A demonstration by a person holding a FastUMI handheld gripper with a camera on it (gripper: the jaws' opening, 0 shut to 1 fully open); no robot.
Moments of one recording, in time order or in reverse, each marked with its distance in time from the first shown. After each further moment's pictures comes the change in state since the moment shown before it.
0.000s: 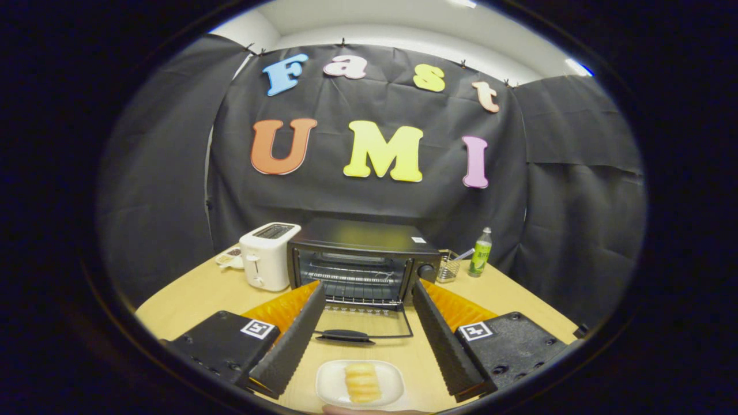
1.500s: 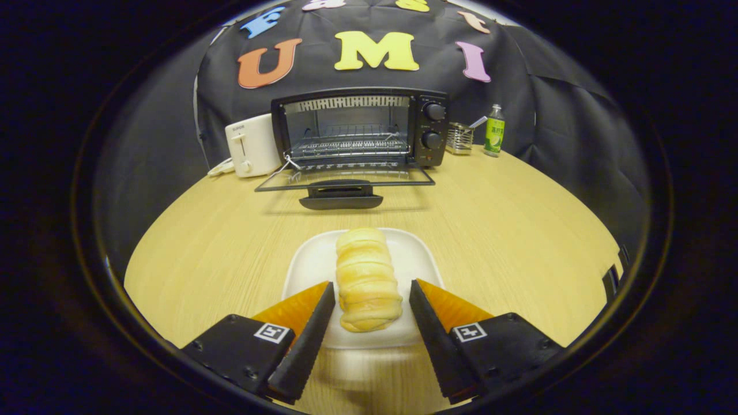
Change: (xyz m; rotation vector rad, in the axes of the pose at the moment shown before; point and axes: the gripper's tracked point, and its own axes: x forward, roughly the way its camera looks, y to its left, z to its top) arm -0.005 0.009 -0.235 0.094 0.455 0.050
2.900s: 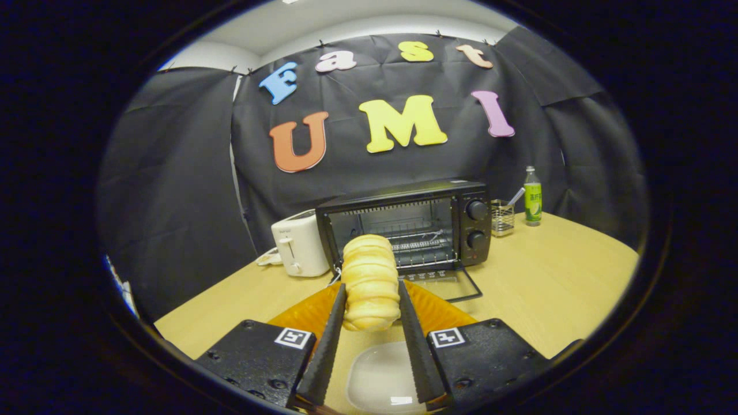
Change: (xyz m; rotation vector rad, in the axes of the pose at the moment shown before) arm -0.002 0.046 0.148 0.105 -0.431 0.281
